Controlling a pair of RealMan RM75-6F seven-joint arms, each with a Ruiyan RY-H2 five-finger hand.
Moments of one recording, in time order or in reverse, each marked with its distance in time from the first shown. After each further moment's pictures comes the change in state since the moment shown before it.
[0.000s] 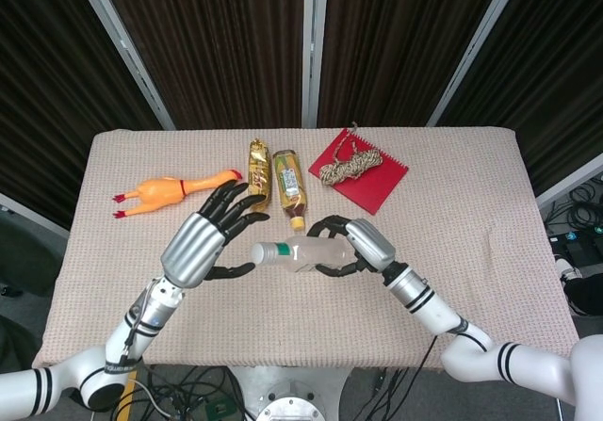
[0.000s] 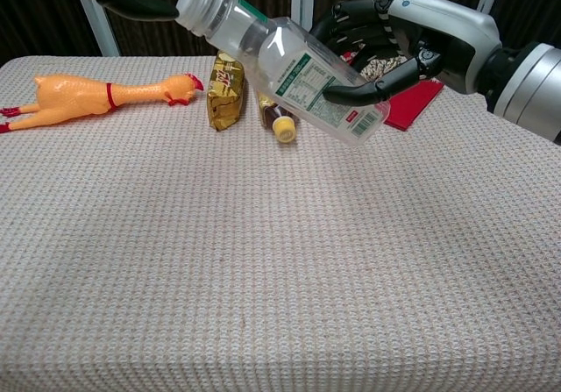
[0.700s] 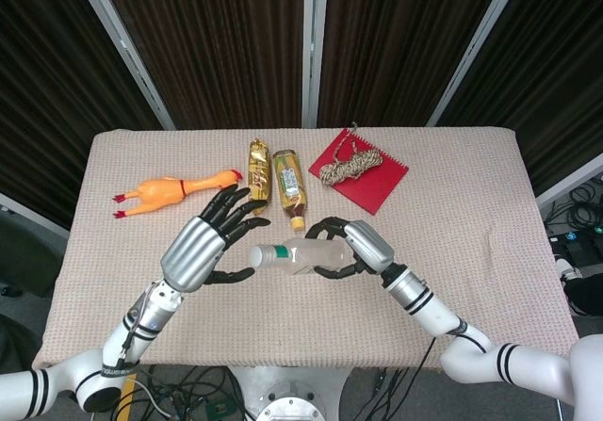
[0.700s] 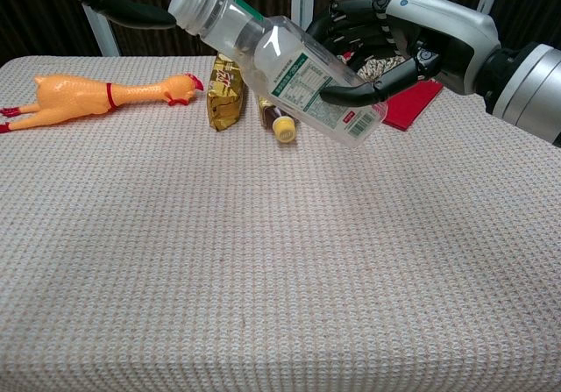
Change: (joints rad) left arm -0.009 0.019 0.031 -0.017 0.001 0.013 -0.005; right arm 0.002 -0.002 -0.008 -0.012 -0.006 0.015 -0.003
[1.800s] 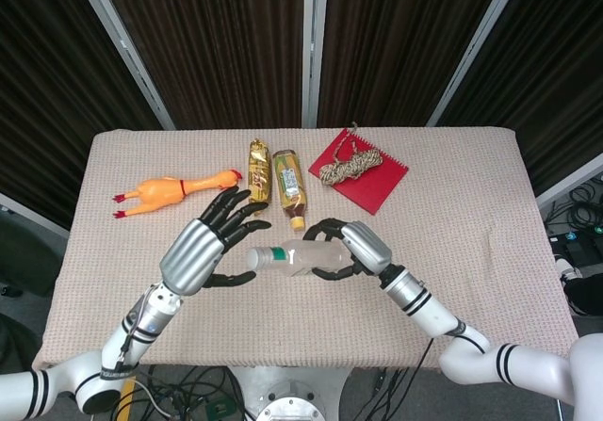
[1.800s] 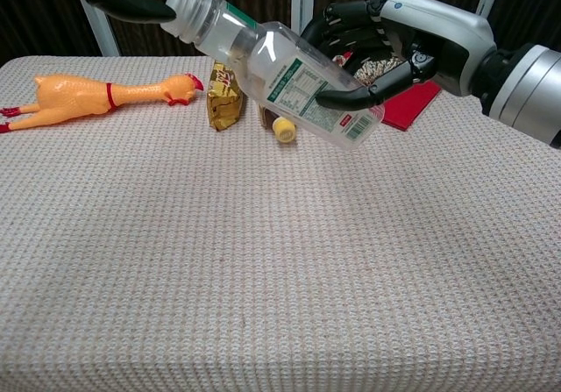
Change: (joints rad) left arm -0.005 0.002 0.018 -0.006 0.022 0.034 -0.029; right arm 0.006 0.002 0.000 -0.018 0.016 -0.014 -0.037
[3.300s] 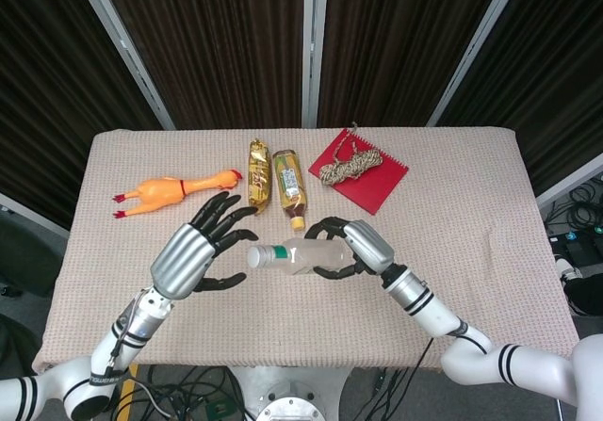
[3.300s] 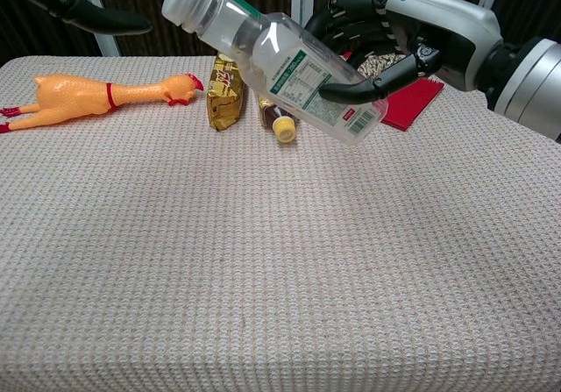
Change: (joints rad) left arm 0.027 0.038 0.040 -0.004 0.004 0.005 -0.005; right arm -0.006 0.012 0.000 -0.012 -0.005 0.019 0.008
